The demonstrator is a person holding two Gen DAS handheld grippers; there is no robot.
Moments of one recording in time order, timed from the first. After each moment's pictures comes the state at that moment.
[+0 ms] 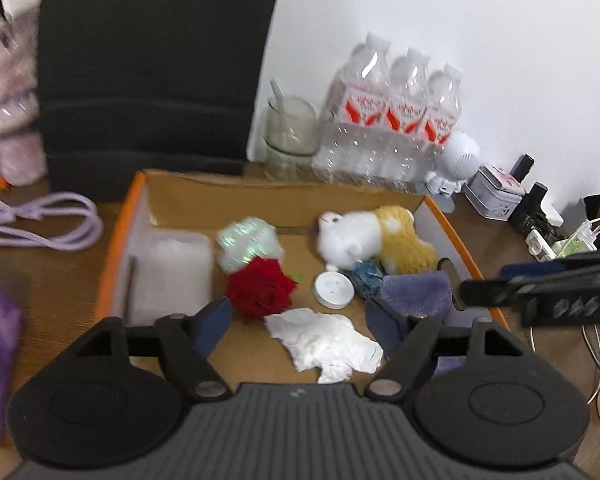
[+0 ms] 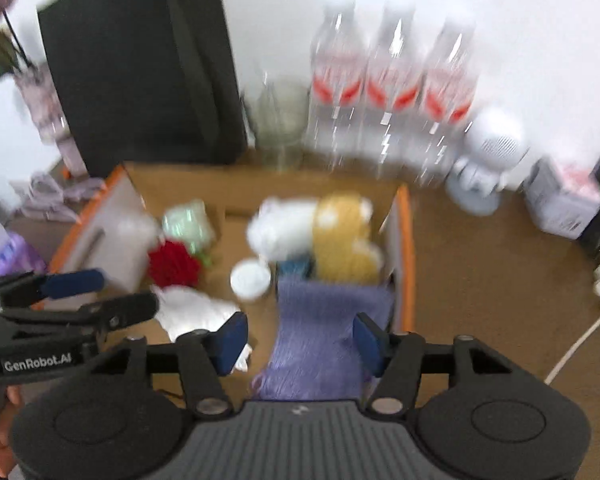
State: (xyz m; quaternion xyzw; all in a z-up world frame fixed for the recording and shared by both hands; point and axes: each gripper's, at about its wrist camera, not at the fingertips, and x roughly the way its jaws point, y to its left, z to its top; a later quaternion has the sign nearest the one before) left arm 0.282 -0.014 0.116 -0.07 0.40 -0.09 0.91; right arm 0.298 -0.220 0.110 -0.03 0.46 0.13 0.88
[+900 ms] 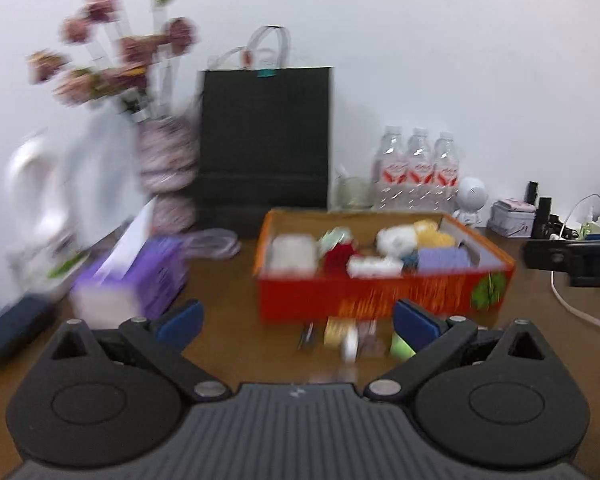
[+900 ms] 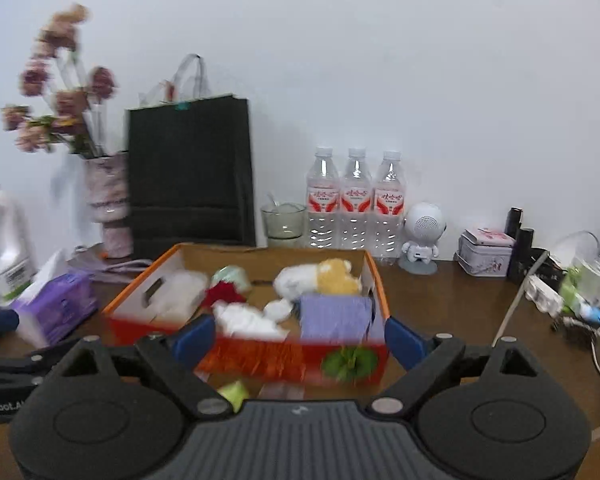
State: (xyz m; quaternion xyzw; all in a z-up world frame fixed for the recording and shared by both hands) left arm 0.001 0.008 0.068 -0.02 0.19 0.02 0.98; right arm 0.054 -0.217 0.091 -0.01 0.20 0.10 0.97
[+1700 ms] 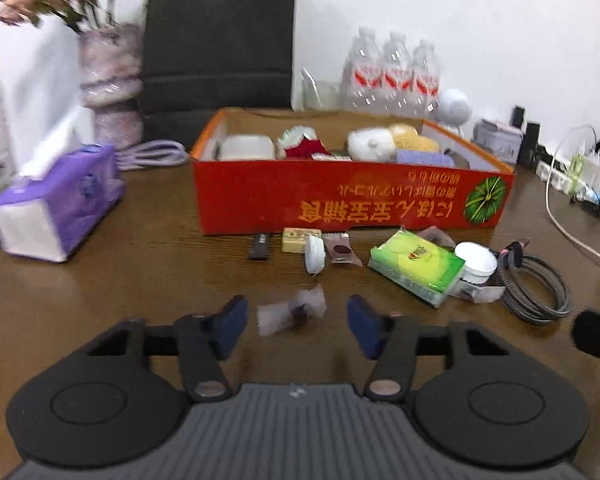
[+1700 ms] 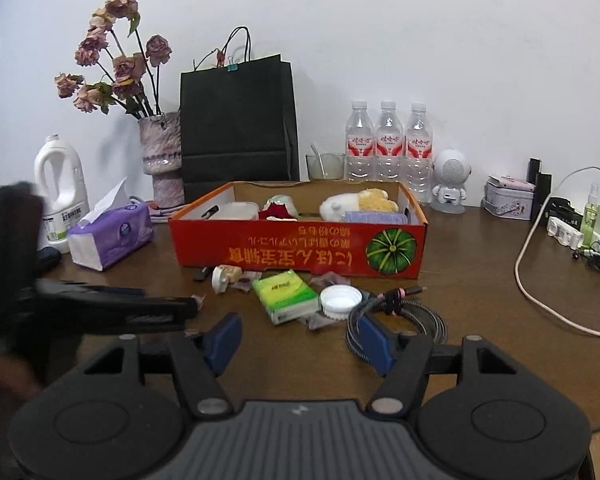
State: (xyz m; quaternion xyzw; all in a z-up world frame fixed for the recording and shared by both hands) left arm 0.094 -0.009 0.013 0.00 0.32 -0.04 0.95; right arm -0.015 -0.213 0.026 0.00 0.23 0.14 0.96
